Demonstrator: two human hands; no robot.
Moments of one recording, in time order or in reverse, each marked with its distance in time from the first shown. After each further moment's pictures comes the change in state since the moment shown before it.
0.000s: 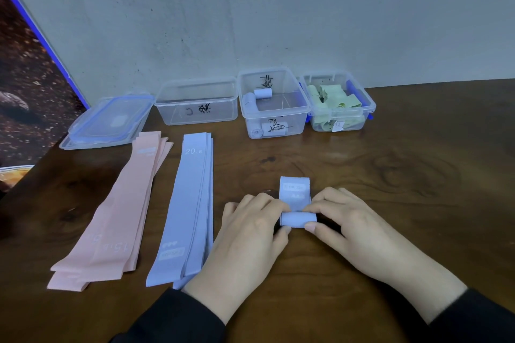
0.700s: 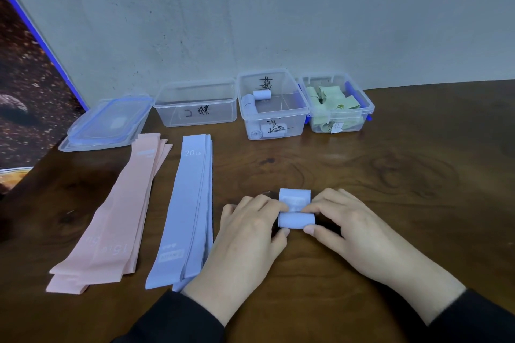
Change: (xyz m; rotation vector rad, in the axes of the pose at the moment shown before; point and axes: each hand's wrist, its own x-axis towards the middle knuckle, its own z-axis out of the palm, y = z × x) left_hand 0.000 0.001 -0.002 -0.009 -0.018 -0.023; right_hand 0.001 0.001 0.000 -0.019 0.006 -0.008
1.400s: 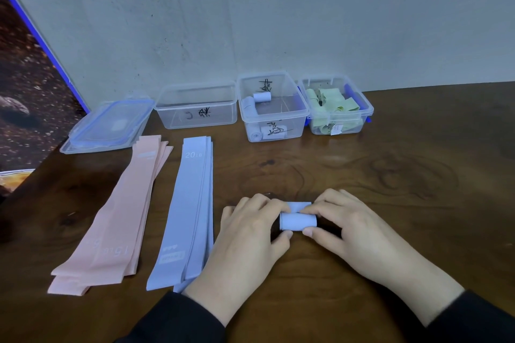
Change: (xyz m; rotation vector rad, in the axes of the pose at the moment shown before) left_hand -0.001 0.002 -0.004 -0.043 -0.014 -0.014; right_hand -0.001 0.000 0.003 -0.037 0.073 -0.022
